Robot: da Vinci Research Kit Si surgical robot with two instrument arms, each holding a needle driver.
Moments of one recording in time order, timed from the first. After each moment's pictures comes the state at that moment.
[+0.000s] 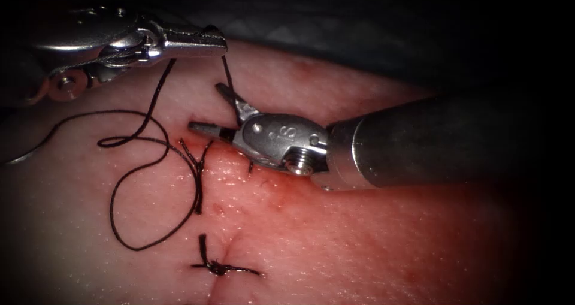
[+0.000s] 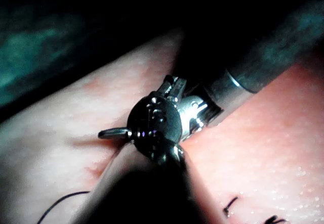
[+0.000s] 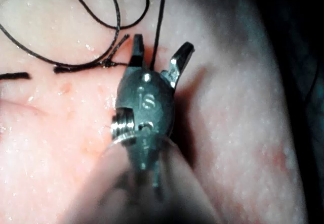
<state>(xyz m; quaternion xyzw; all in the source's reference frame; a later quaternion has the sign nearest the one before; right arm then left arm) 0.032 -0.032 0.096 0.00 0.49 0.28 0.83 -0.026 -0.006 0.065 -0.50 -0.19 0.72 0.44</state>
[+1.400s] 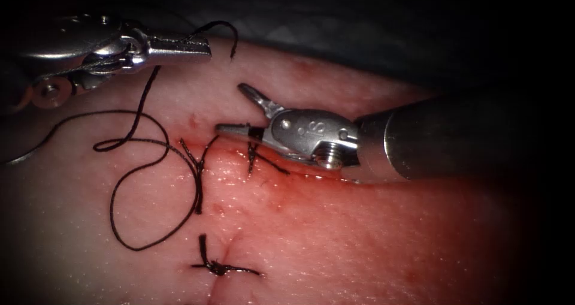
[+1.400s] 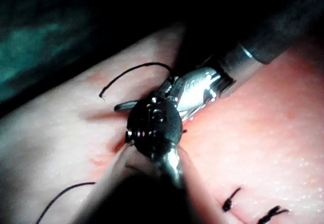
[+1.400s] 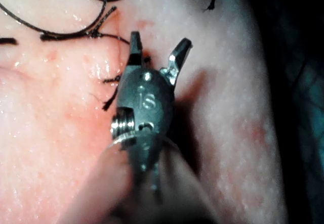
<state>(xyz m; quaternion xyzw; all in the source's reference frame) 0.027 -0.031 0.096 -0.04 0.50 0.29 0.81 -0.025 -0.006 0.065 -0.50 -0.19 0.72 0.43</state>
